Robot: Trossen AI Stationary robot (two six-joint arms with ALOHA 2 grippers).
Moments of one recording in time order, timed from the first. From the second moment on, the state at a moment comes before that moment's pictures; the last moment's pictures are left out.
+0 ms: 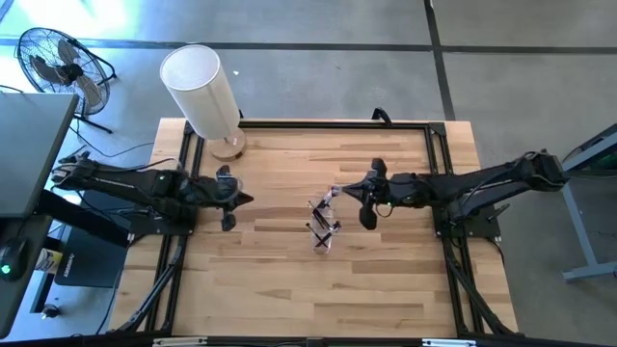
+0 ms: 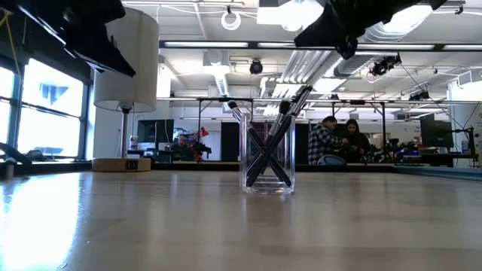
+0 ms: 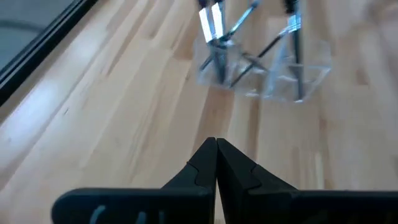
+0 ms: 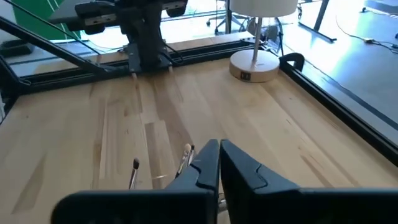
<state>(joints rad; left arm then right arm) -0.15 0.74 0.60 -0.47 -0.31 -0.23 0.12 1.14 0.72 0.06 0.35 0.21</state>
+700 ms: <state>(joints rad) 0.05 0.01 0.15 -0.18 -0.10 -0.15 0.12 1.12 0.72 0.04 0.37 0.29</state>
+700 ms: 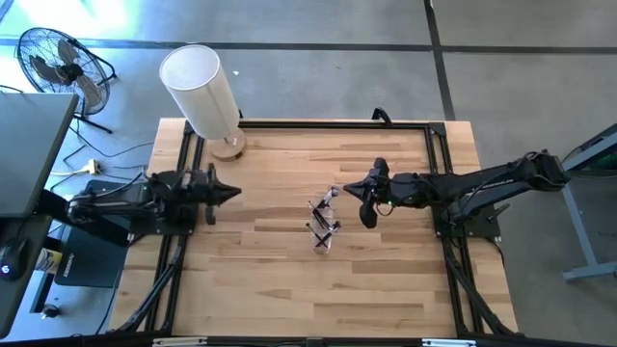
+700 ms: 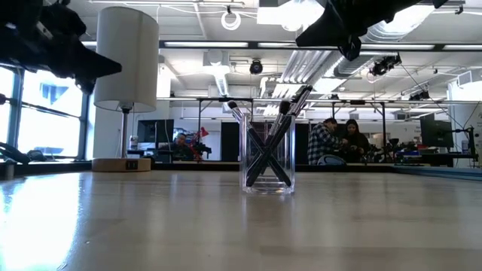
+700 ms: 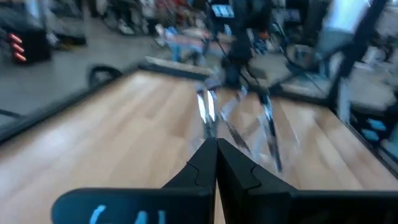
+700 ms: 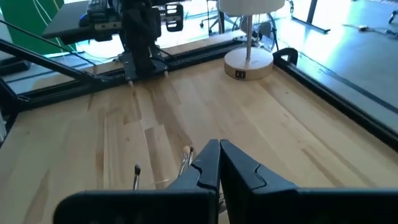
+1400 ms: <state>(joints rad) 0.05 0.04 0.02 0.00 0.01 -0.19 0.07 0.93 0.44 0.13 0.17 0.20</state>
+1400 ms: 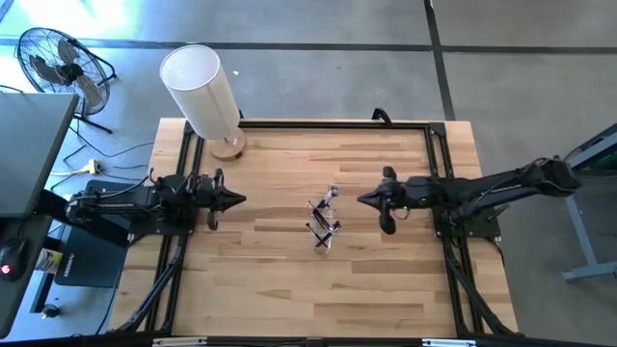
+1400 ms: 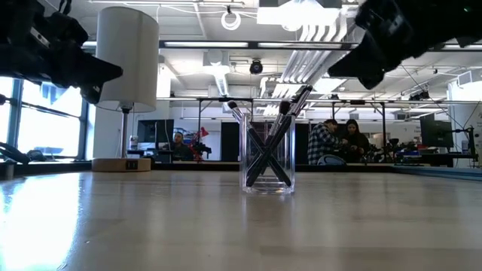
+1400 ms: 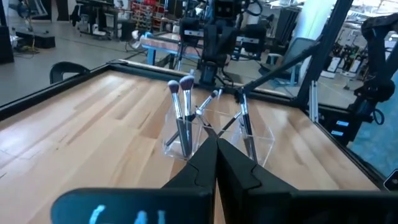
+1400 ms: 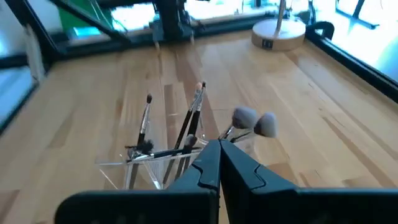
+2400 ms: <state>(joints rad) 0.05 0.04 0.01 0.00 0.01 -0.19 0.03 0.00 0.02 0.00 -0.07 0.26</state>
